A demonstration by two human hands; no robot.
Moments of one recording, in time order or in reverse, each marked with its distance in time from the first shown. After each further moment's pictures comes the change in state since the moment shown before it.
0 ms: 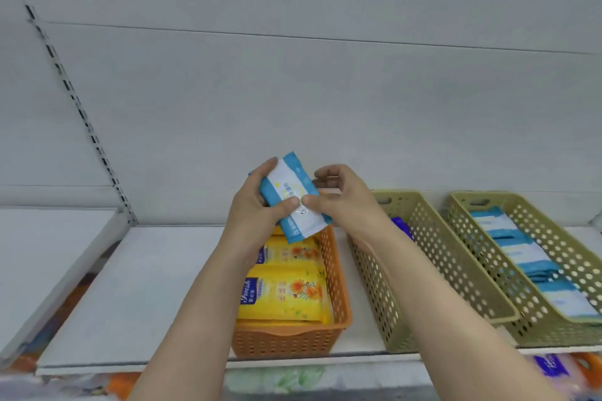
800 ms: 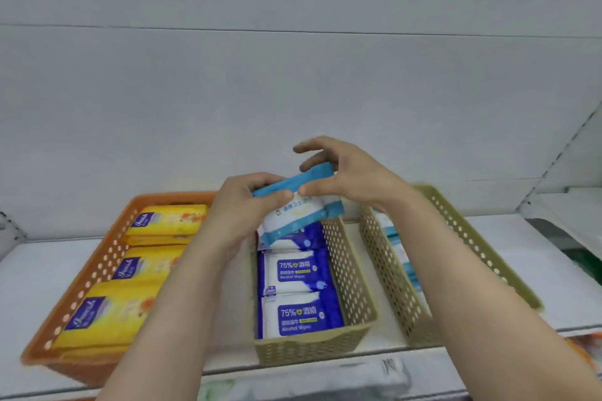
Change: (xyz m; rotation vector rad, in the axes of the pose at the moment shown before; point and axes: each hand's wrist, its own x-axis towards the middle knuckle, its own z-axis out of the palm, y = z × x) left_hand 0.008 0.002 0.178 0.264 -0.130 0.035; right_hand 0.014 -0.004 -0.210 -0.311 -0.226 -0.162
